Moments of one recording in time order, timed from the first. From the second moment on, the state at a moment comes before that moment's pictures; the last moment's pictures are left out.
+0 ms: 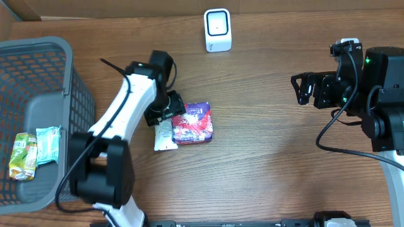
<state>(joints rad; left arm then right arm) -0.21 1.84 1.42 -1.14 0.07 -0.58 0.04 1.21 1.40 -0.96 -0.30 0.07</state>
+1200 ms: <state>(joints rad) 0.78 1.42 1.77 -1.31 -0.05 -0.39 0.04 1.21 1.40 -0.96 -0.30 0.07</state>
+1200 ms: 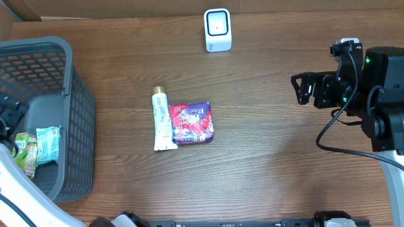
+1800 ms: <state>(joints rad) 0.85 1.61 1.24 -0.82 -0.03 -0.33 0.04 1.21 1.40 -0.96 -0.30 0.07</state>
